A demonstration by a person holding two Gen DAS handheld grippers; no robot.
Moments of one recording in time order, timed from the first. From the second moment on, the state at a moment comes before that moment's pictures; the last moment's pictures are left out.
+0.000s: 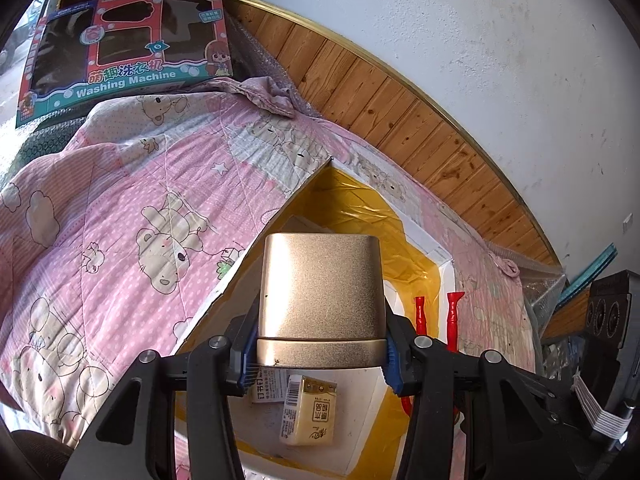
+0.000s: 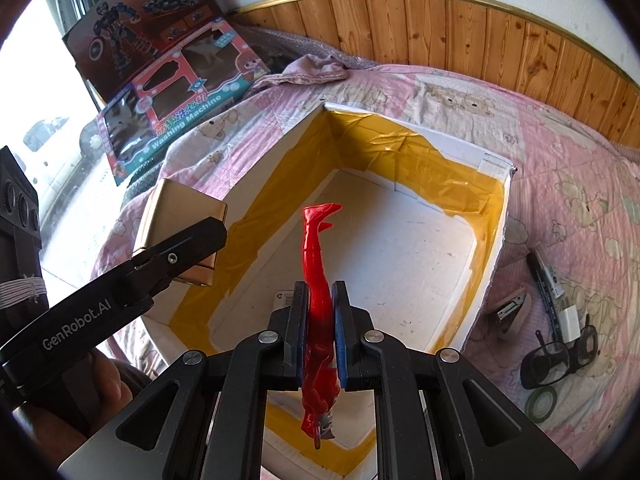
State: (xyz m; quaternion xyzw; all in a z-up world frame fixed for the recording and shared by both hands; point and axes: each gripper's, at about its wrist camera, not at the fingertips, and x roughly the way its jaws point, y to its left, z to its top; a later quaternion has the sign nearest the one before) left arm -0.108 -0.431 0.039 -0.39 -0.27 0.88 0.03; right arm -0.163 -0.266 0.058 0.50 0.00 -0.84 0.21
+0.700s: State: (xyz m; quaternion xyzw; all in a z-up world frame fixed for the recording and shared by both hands) left arm -0.170 -0.402 0.021 -0.46 -0.19 0.87 0.03; right arm -0.215 -0.269 0.031 0.52 0.04 -0.83 0.19
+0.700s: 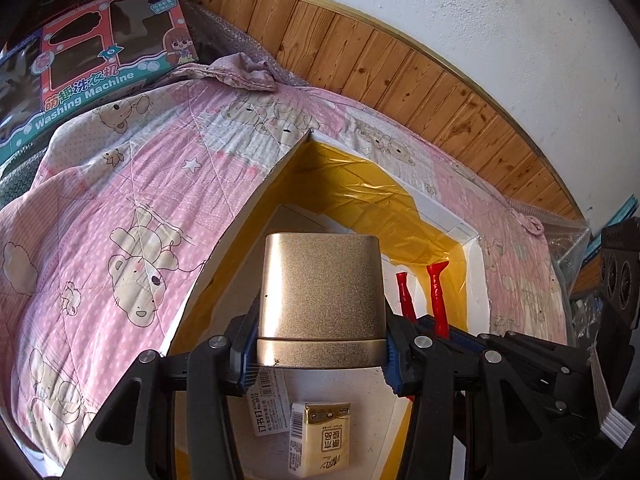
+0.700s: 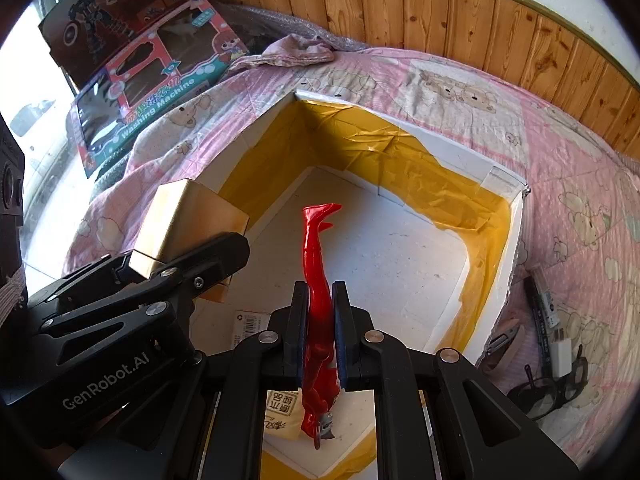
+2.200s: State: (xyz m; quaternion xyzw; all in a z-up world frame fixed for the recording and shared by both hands) left arm -0.010 -0.225 0.059 -0.40 -0.04 0.91 0.12; right arm -0.008 -0.036 0.018 0.41 -0.21 -0.87 0.16
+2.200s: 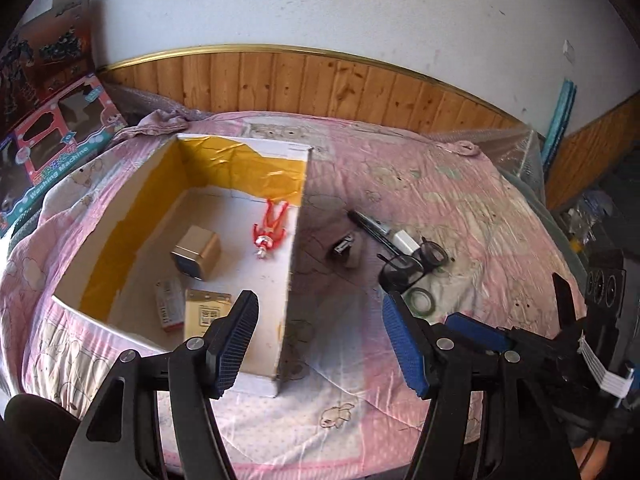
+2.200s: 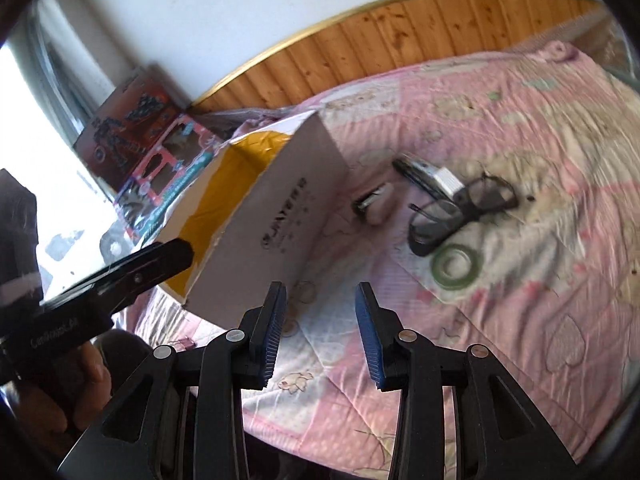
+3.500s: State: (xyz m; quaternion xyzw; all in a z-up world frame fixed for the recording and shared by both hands) left arm -0.196 -0.124 -0.065 -0.50 0.04 0.87 0.06; right arm -0.160 0.076 -0.108 0.46 -0.46 -0.76 0.05
